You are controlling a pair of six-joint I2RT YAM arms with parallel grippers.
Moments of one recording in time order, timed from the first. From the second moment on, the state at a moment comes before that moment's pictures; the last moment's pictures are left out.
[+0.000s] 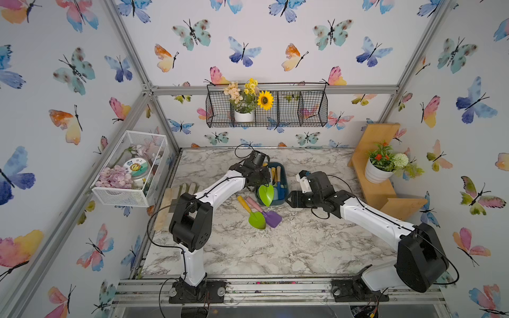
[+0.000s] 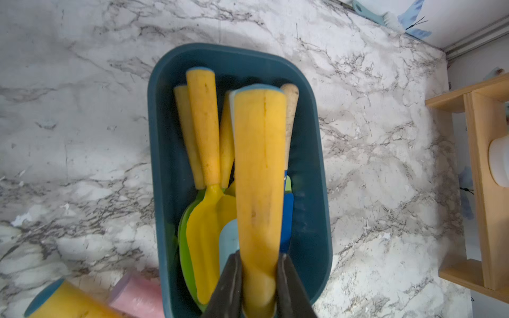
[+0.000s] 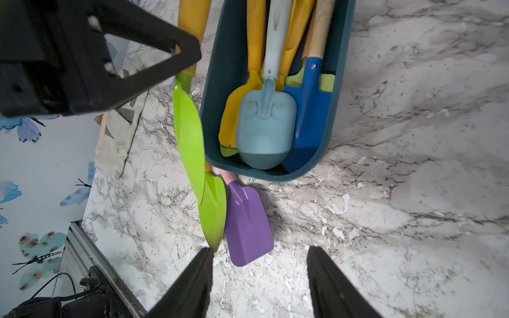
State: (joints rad) left arm -0.55 1.91 1.58 -0.54 0.07 -0.60; right arm 0.60 1.45 0.98 -0.34 -0.25 0.48
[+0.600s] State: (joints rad) left arm -0.53 2.13 1.80 -0.62 0.01 -0.53; right arm 0.59 1.42 0.95 -0.34 -0.25 0.50
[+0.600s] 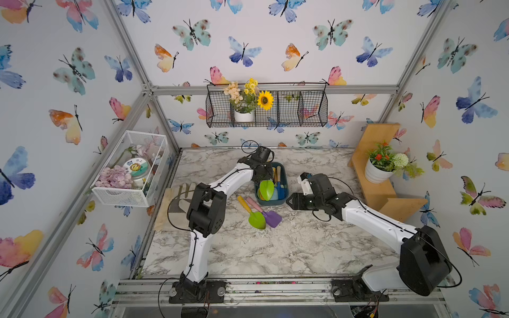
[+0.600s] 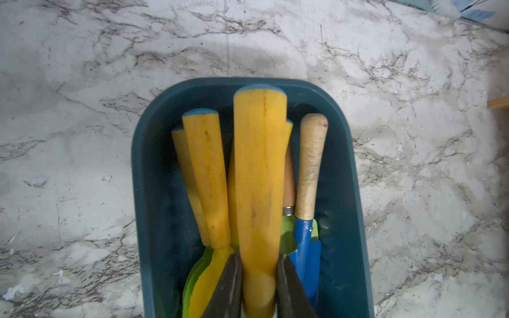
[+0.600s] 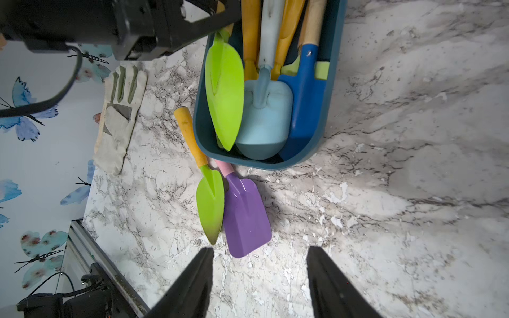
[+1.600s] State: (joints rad) left arm -0.51 2.12 1.70 -0.58 0.00 -0.55; right arm 0.59 1.42 0.95 -0.34 -0.25 0.51
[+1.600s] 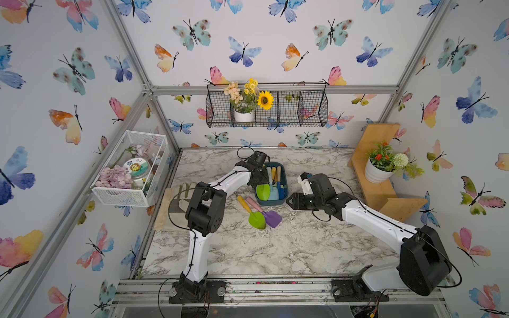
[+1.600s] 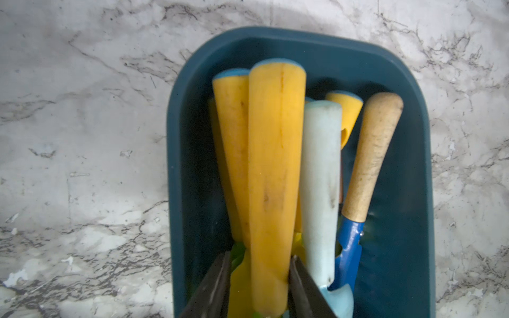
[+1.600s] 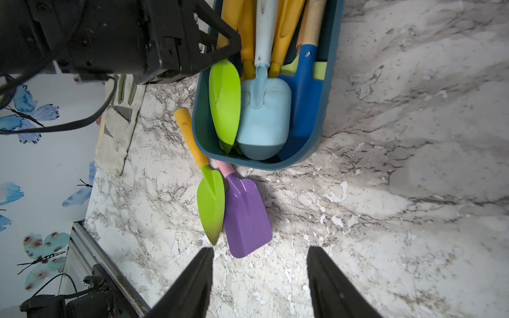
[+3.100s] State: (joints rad) left arm -0.51 1.62 1.18 -0.48 0.02 -0.62; right arm 0.63 1.49 1.07 -0.38 -0.28 0.40
